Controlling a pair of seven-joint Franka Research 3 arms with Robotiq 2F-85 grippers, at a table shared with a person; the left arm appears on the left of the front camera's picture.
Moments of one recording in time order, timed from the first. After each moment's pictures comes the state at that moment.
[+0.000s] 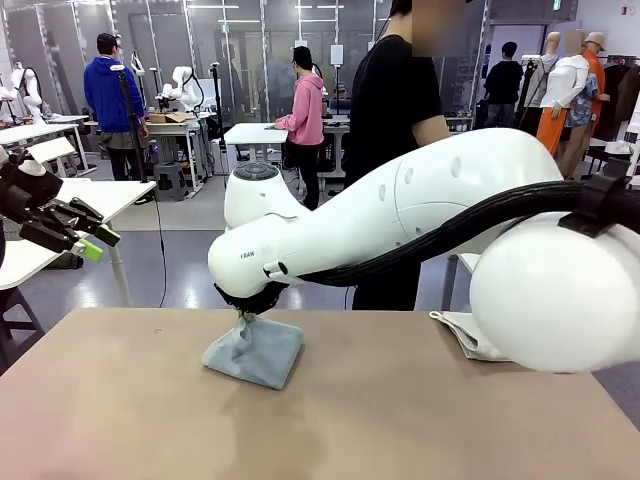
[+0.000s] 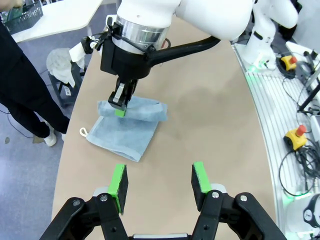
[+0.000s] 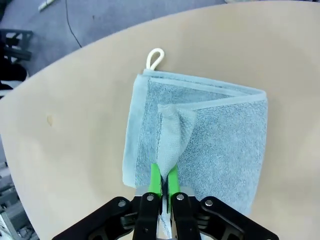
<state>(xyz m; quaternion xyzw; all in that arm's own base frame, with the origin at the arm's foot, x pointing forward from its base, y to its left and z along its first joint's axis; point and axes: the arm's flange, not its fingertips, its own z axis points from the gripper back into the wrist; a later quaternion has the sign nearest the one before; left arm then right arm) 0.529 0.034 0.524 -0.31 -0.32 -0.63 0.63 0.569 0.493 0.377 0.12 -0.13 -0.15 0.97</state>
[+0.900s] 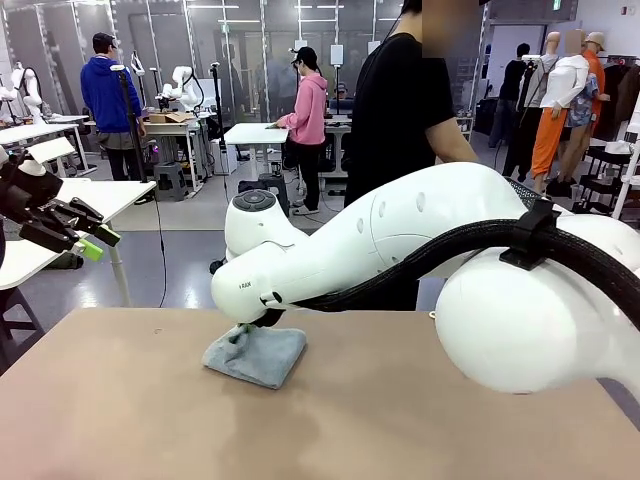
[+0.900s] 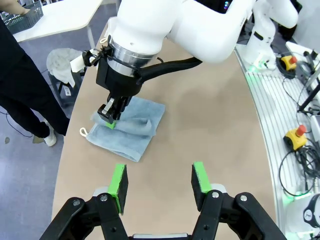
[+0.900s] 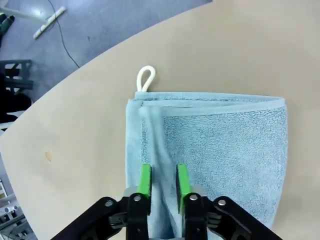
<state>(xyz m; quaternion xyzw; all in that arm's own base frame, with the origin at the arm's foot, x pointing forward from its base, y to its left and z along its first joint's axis) 0.529 0.034 0.524 -0.31 -0.32 -0.63 0.63 0.585 0.498 0.339 0.13 -0.15 -0.22 0.95</state>
